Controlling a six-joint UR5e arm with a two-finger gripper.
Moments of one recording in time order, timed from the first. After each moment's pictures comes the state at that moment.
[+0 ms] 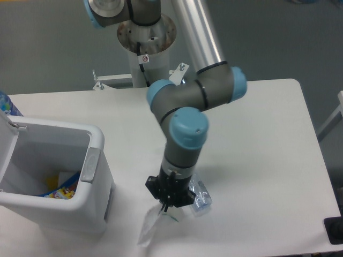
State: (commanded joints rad) arm 2.42 -2.09 -1.47 -0.89 1.13 0.64
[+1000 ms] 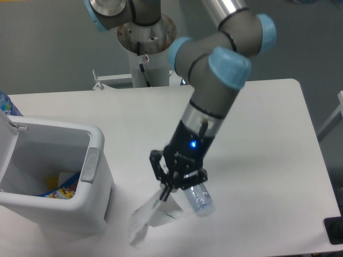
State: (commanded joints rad) arm 2.47 -1.85 -1.47 -0.89 0.82 0.50
